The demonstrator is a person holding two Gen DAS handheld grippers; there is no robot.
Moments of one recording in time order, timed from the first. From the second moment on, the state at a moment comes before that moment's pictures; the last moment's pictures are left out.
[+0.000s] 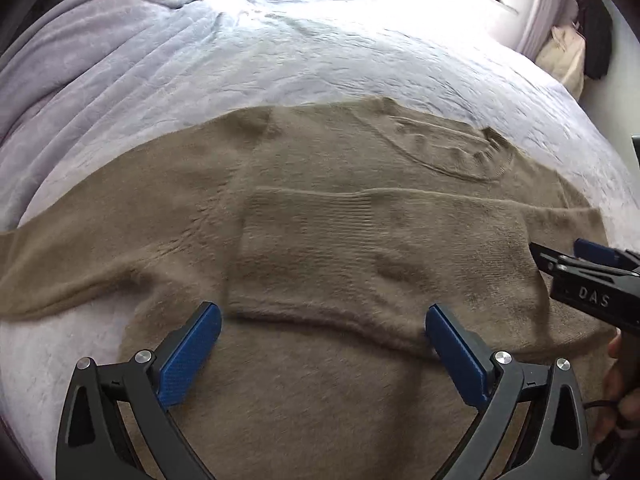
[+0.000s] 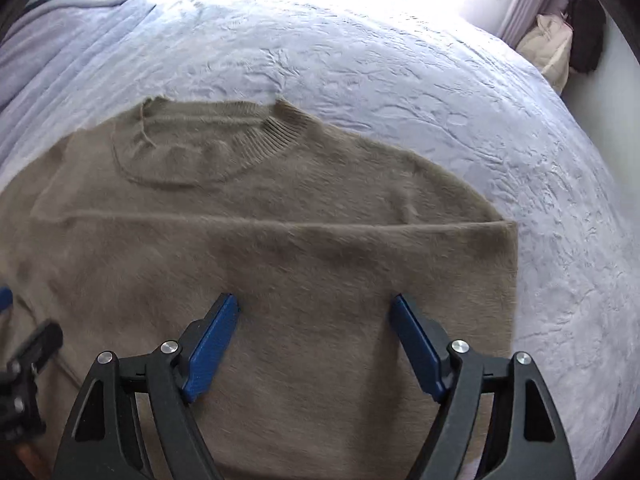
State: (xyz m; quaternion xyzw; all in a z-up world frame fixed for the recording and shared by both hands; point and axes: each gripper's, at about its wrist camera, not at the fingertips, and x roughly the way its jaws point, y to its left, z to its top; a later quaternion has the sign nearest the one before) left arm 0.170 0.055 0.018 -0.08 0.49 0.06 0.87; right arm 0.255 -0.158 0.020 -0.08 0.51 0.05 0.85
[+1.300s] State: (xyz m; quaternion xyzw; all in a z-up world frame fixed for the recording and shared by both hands) left arm 0.125 0.160 0.050 -0.18 0.46 0.09 0.86; right arm 0.188 -0.037 0.057 -0.16 0.44 0.16 0.87
